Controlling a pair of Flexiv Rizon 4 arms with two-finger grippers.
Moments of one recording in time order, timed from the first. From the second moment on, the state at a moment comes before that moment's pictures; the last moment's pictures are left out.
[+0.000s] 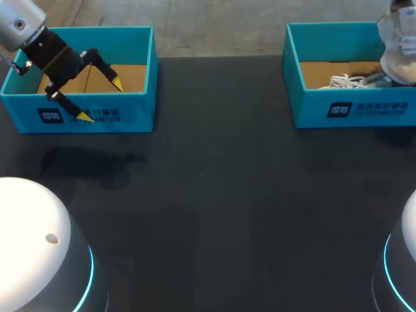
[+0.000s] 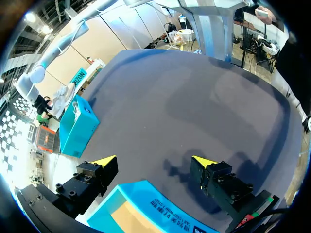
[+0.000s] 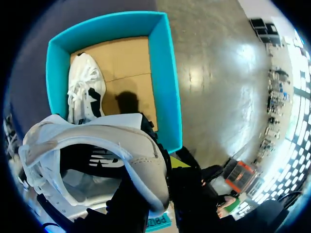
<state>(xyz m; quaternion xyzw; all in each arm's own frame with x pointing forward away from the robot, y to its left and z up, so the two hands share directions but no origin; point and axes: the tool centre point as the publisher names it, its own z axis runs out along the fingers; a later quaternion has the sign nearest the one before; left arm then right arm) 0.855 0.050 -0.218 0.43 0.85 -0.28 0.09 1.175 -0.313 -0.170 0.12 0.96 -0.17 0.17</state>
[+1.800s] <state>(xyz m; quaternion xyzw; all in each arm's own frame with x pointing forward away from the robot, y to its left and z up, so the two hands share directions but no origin) 0.855 0.050 -0.218 0.43 0.85 -0.28 0.09 1.151 -0.346 -0.168 0.73 0.66 -0.16 0.10</state>
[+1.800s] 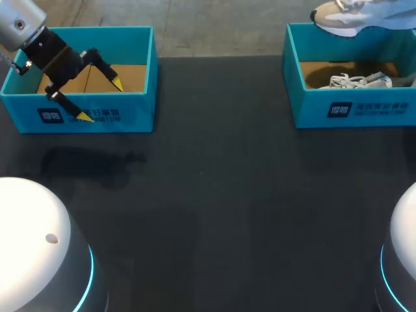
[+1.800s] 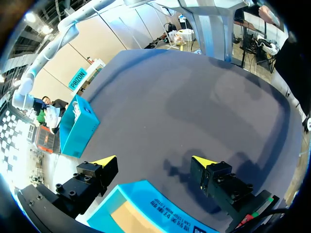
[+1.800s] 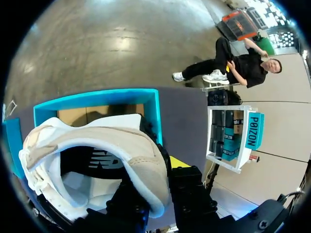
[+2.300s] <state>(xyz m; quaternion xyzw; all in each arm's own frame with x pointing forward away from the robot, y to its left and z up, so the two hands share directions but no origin) 0.855 0.050 -0.218 0.43 0.85 -0.28 0.09 1.151 -0.344 -0.199 0.75 0.63 -0.17 0.11</state>
